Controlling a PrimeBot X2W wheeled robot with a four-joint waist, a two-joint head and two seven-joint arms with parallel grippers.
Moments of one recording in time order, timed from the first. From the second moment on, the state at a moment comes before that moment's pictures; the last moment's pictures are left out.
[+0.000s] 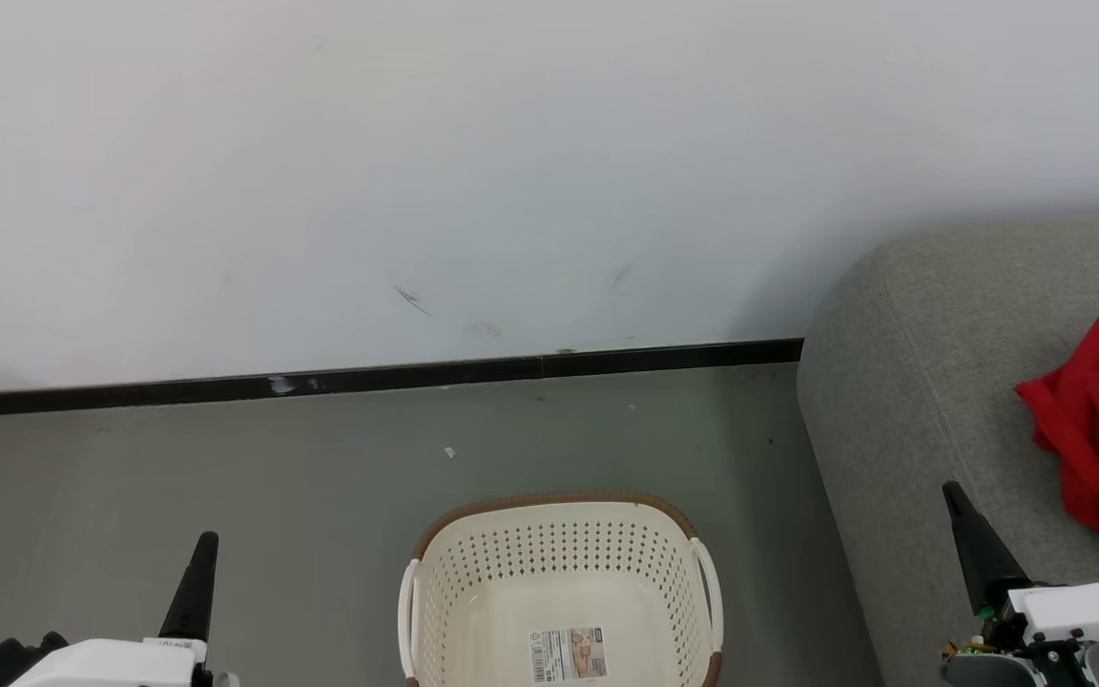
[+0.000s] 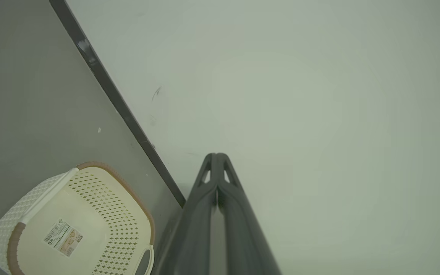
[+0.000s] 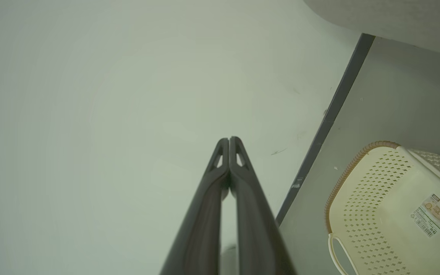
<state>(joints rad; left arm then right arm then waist) -0.02 0.05 0.04 0.20 -1.46 -0.04 0.06 -0.03 -0.13 0.02 0.23 1.52 0.12 -0.05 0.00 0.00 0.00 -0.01</state>
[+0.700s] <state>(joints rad) -0.05 0.04 0.07 0.21 -1.60 -0.07 0.10 -0.06 -0.14 0.02 0.25 1.73 0.12 -0.01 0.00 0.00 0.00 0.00</state>
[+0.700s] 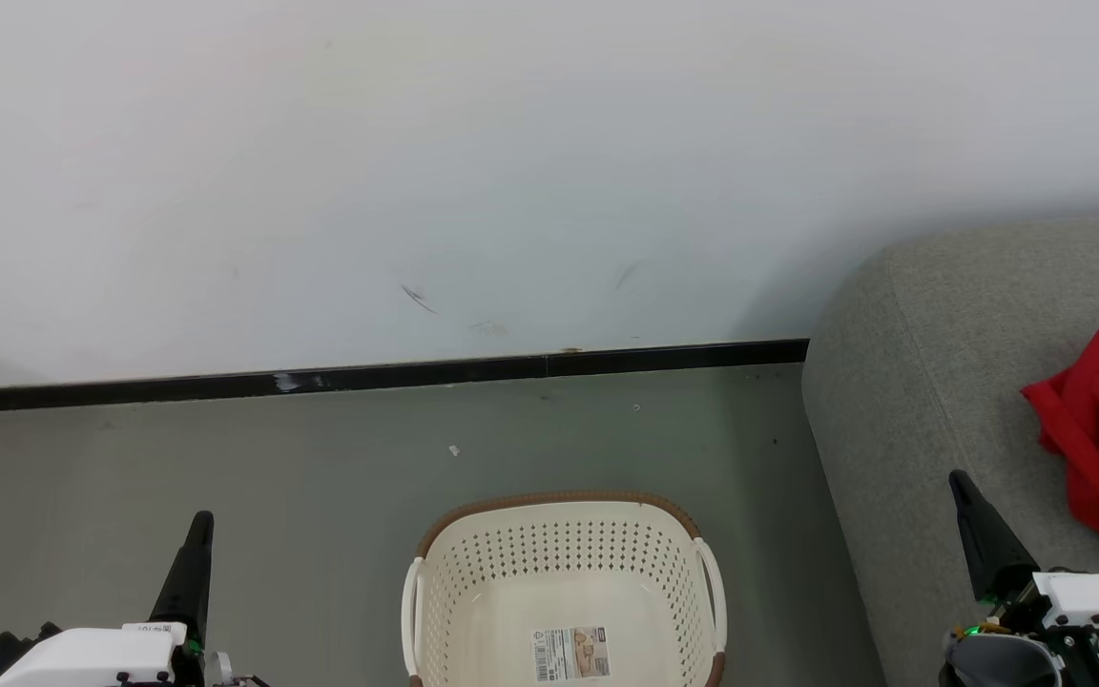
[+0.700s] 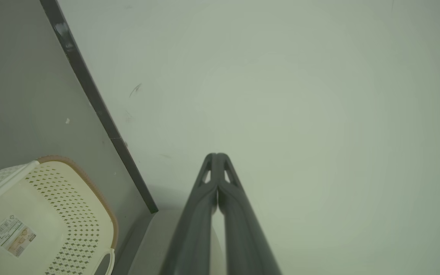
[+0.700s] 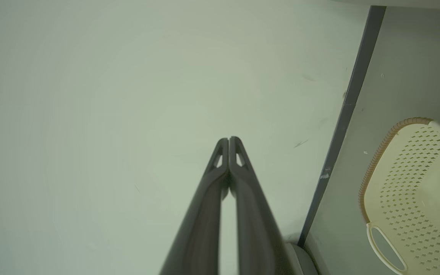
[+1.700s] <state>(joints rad) -0.05 0.04 0.08 0.22 -1.60 -0.08 0.10 -0.07 -0.14 0.02 0.26 1.73 0.12 -0.01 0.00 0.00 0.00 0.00</state>
